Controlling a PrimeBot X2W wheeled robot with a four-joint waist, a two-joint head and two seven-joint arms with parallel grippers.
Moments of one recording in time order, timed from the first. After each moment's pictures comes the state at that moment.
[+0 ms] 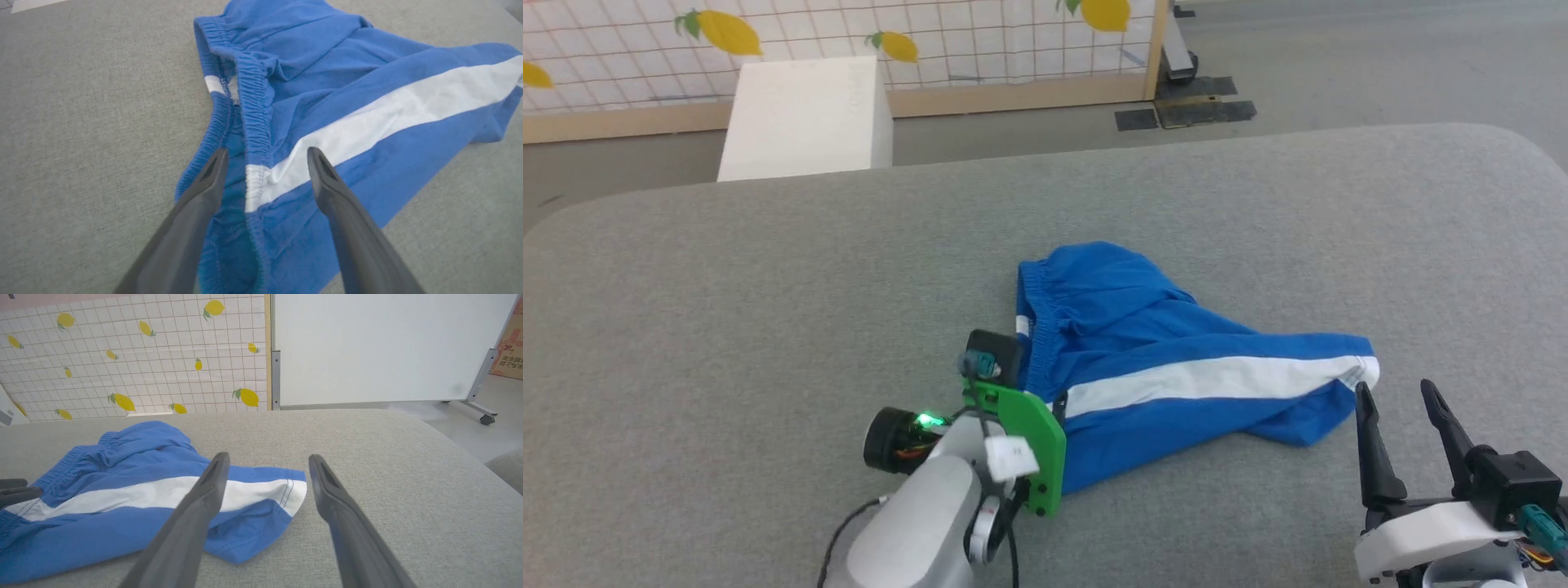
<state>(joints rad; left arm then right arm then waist) -0.42 0.05 -0.57 0.51 -0.42 0.08 0.24 0.04 -0.05 -0.11 0.12 0.07 0.12 -0.22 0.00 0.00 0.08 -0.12</state>
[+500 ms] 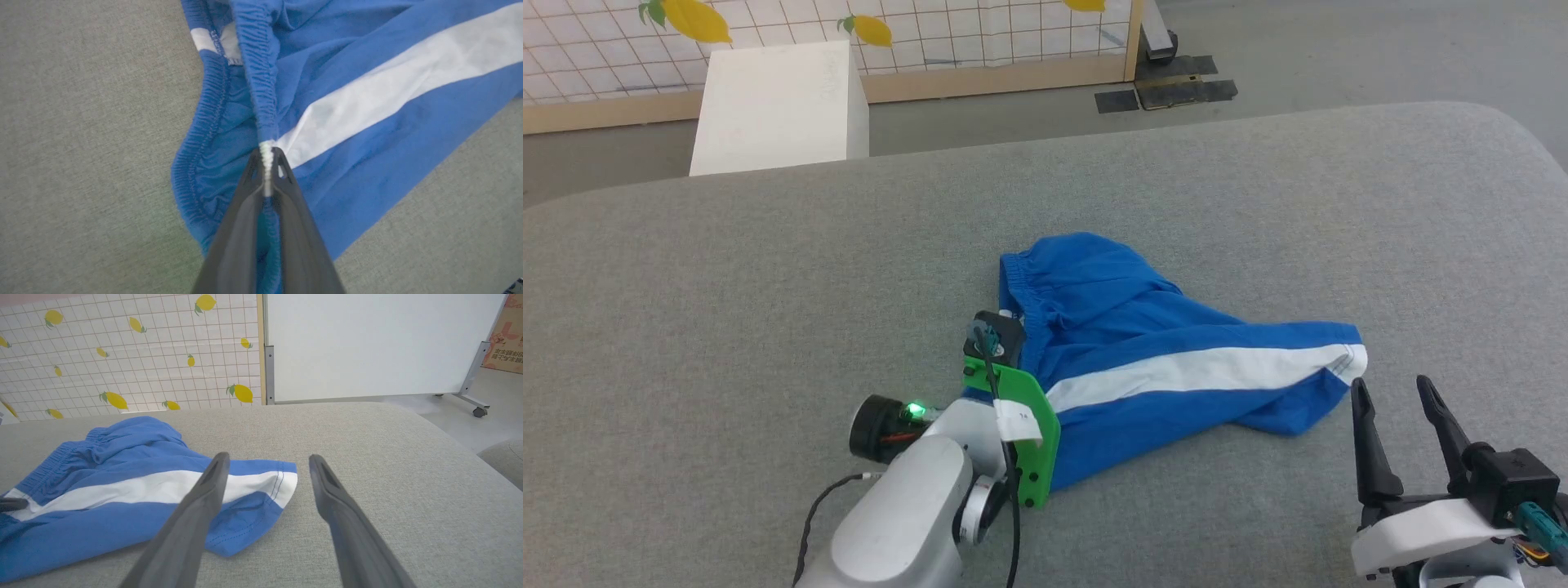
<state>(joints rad) -0.46 0.11 -0.60 0.42 -0.41 0.14 0.54 0.03 -0.05 -0.10 0.13 0.08 0.12 -0.23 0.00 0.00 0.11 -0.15</state>
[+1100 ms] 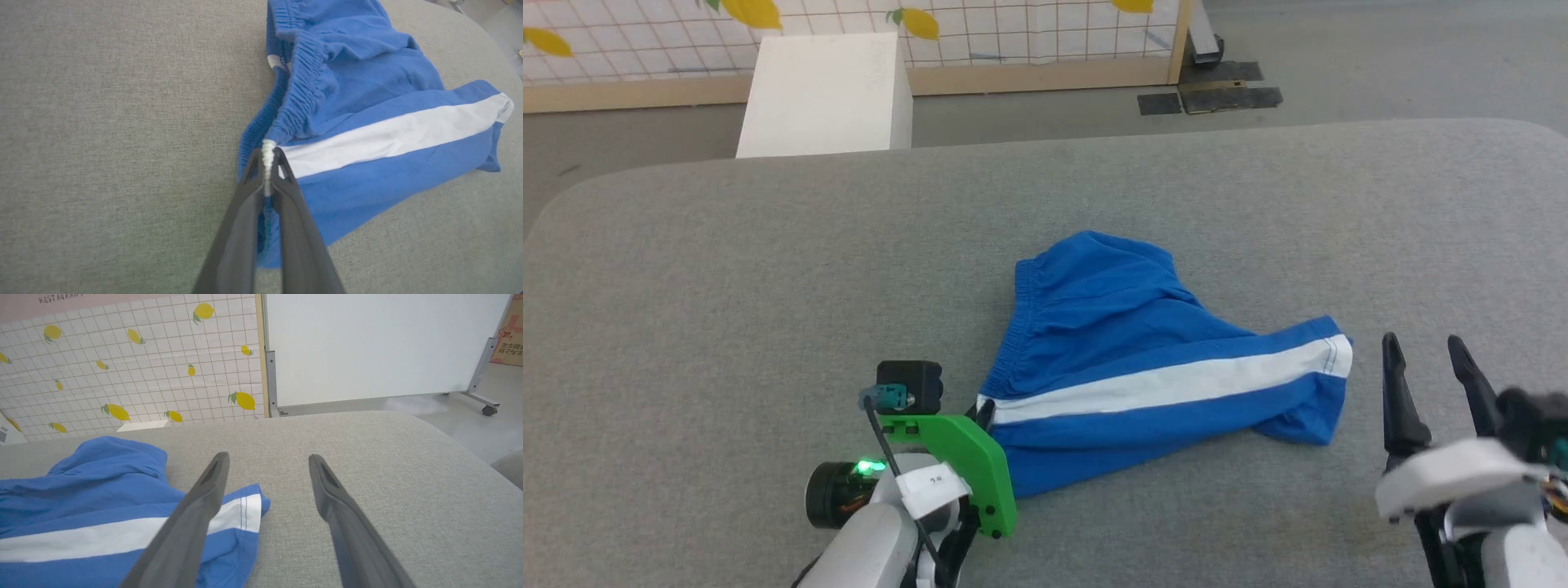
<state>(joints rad) -0.22 0.15 -0.46 0.16 -0.53 0.20 0.32 -0.06 -0.05 -0.16 0.13 0.11 0.12 -0.13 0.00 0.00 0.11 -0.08</state>
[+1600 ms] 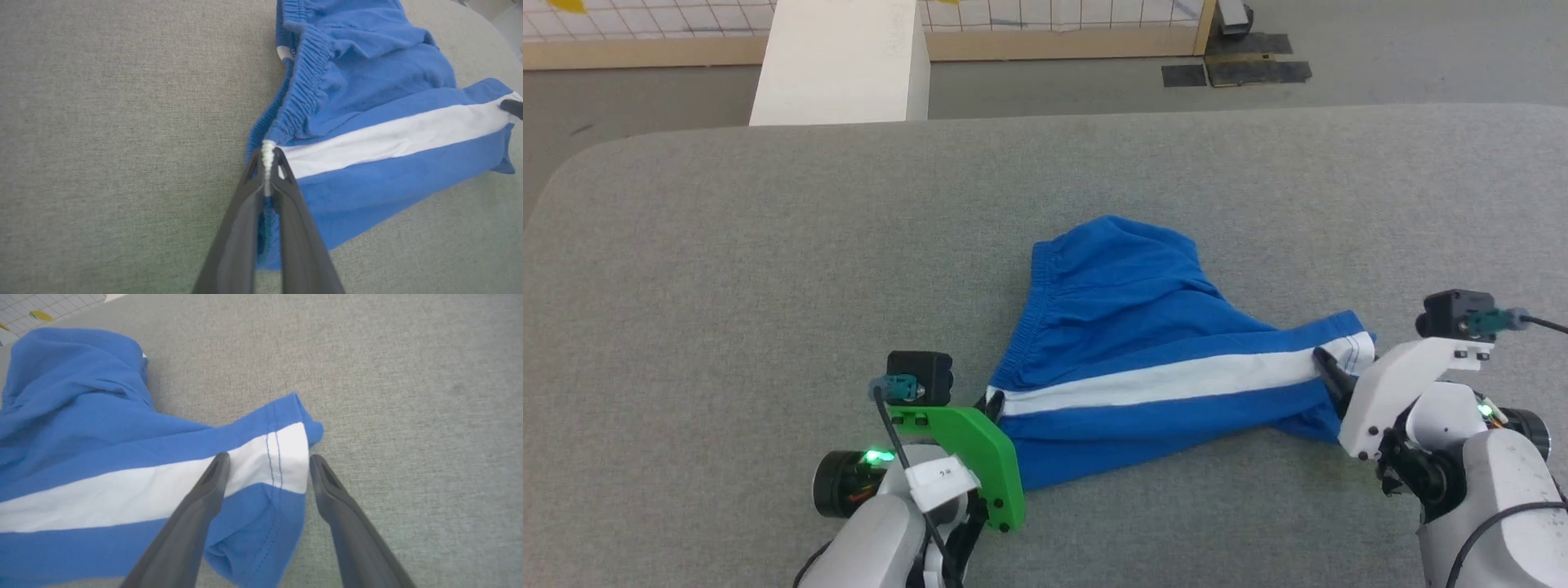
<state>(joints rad) -0.24 0.15 -0.48 0.15 -0.53 0.21 0.33 -0.33 -0.05 -0.18 0.38 0.21 0.12 0.49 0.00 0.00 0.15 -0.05</state>
